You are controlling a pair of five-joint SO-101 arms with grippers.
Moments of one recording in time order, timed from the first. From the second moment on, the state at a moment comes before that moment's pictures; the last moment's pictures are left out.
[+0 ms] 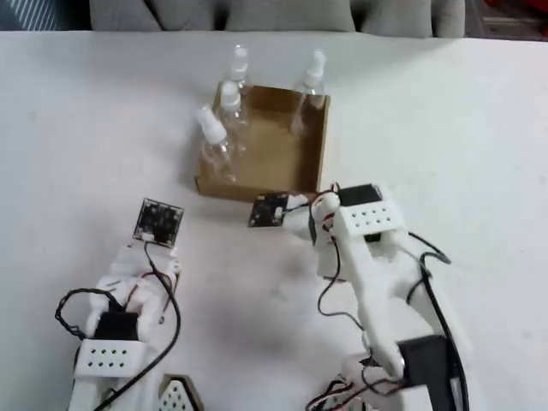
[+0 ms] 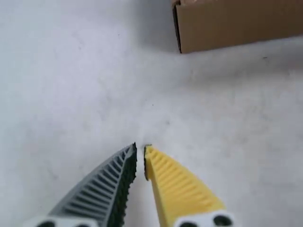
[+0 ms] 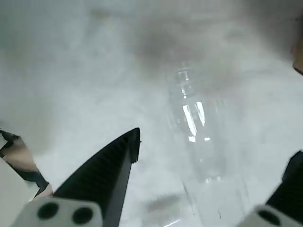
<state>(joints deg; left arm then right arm) -5.0 -76.3 97.3 34.3 -12.6 -15.0 -10.7 37.5 73.3 67.1</state>
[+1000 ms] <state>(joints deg) -5.0 -76.3 97.3 34.3 -12.6 5.0 13.5 3.8 76.0 41.3</state>
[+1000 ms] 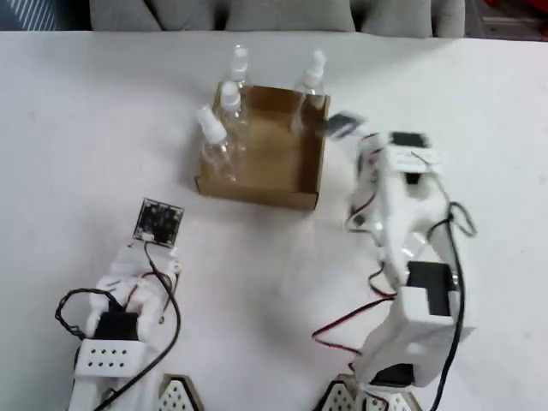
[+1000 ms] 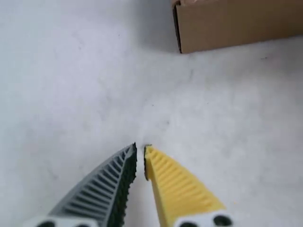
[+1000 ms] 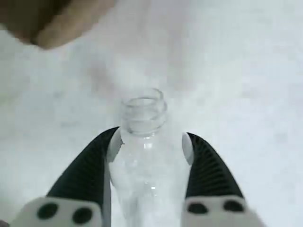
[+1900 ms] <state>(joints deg) -5.0 -76.3 97.3 34.3 -12.6 48.0 28.4 -4.0 71.2 52.1</state>
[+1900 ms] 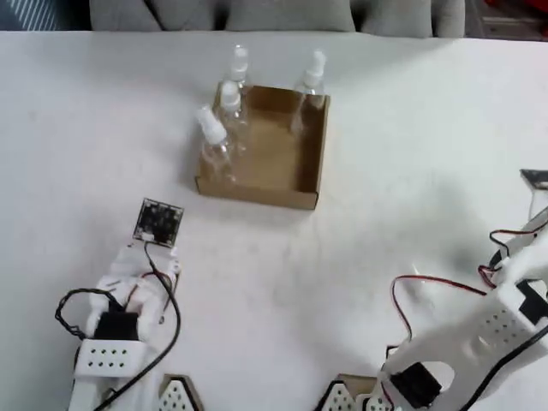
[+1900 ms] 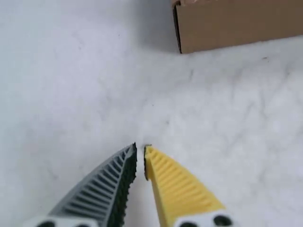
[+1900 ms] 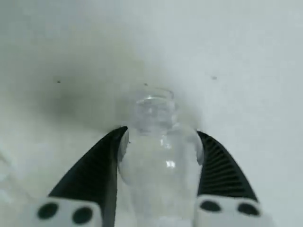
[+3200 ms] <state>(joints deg) -5.0 -76.3 97.3 34.3 -12.6 50.6 8.1 13.7 63.6 65.7</state>
